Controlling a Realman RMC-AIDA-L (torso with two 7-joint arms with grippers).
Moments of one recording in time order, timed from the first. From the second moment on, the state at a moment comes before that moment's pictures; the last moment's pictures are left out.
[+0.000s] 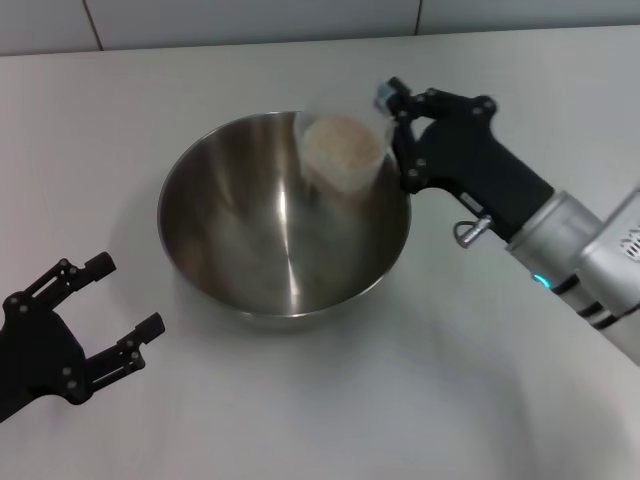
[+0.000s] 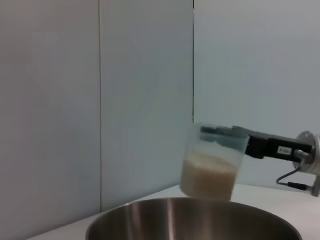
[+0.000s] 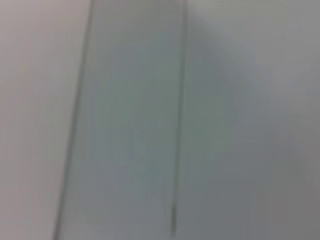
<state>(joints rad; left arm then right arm) -0.20 -2.05 0.59 0.33 1.74 1.74 -0.64 0.56 2.08 0.15 0.23 -2.05 -1.42 0.12</state>
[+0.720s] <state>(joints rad) -0.20 -2.05 0.60 0.33 1.74 1.74 -0.64 0.65 2.08 0.15 0.20 -2.13 -1.34 0.17</state>
